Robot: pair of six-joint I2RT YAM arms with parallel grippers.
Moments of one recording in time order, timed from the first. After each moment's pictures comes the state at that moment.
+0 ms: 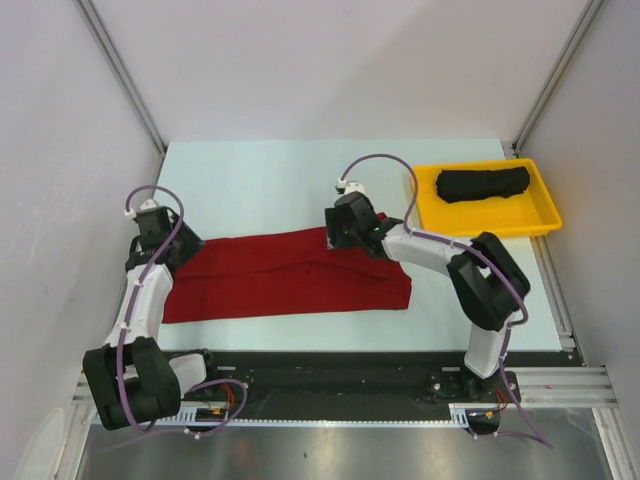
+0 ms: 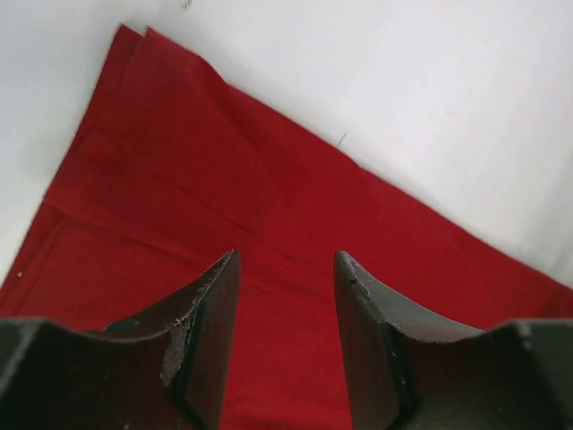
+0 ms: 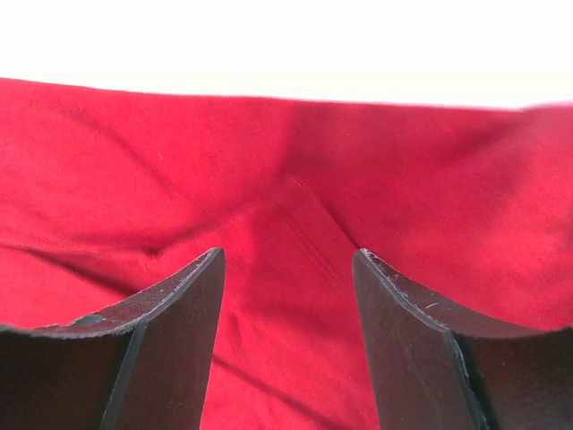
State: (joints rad) left arm 0.23 1.14 0.78 -0.38 -0.02 -0.51; right arm 0.71 1.79 1.17 -0.11 0.16 0.48
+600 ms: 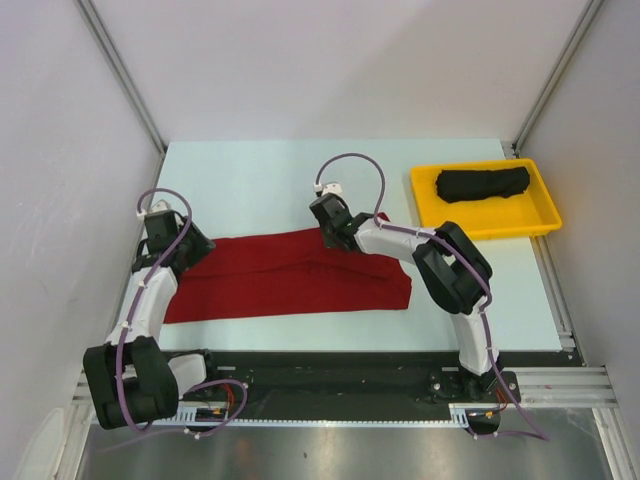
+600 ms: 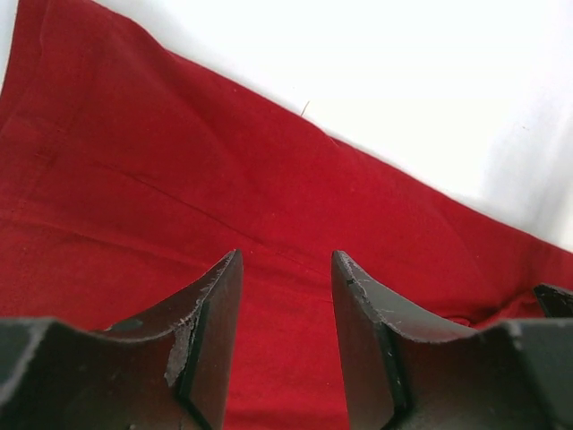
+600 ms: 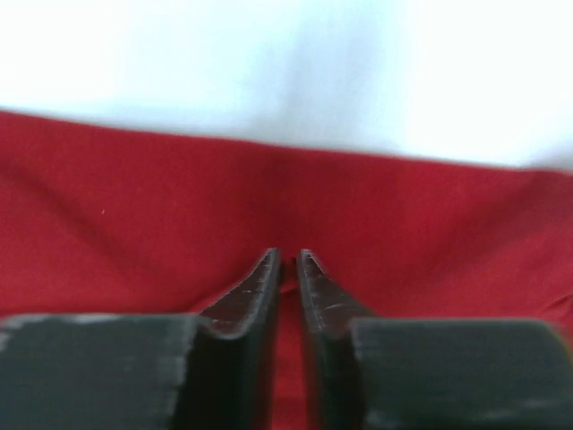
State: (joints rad) left arm 0.18 1.14 0.72 -0.33 0.07 -0.51; right arm 0.78 2.06 1.45 -0.21 0.35 0.35
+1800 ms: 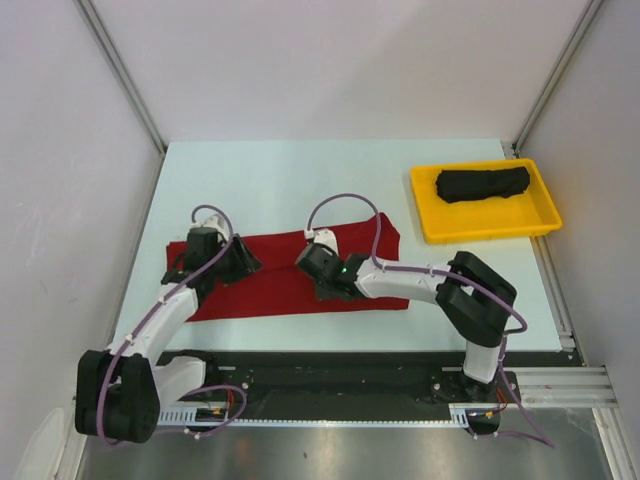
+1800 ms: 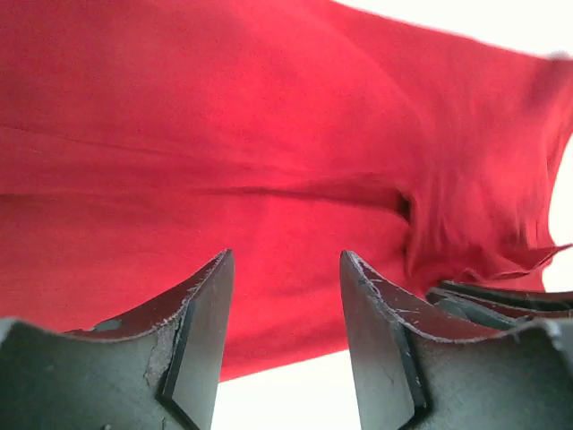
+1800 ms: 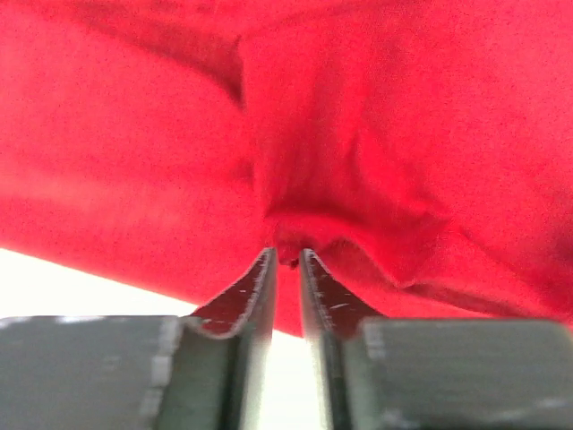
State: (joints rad) left arm -0.10 1.06 0.55 -0.26 0.19 -0.57; right arm 1.04 1.85 1.22 -0.38 0.32 0.66
